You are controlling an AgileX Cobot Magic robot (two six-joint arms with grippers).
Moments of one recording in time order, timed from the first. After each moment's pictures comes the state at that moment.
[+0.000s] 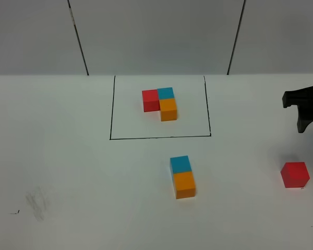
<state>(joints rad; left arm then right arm) 0.12 -0.01 -0.51 0.22 1.07 -0.17 0.13 1.70 -1.43 -0.08 1.22 0.29</state>
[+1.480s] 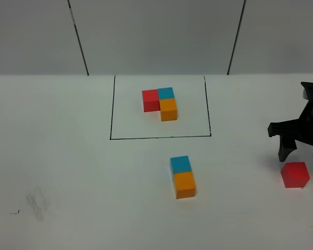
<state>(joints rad) 0.12 -0.01 -0.51 0.22 1.07 -0.17 0.06 1.88 -1.30 0.07 1.03 0.15</state>
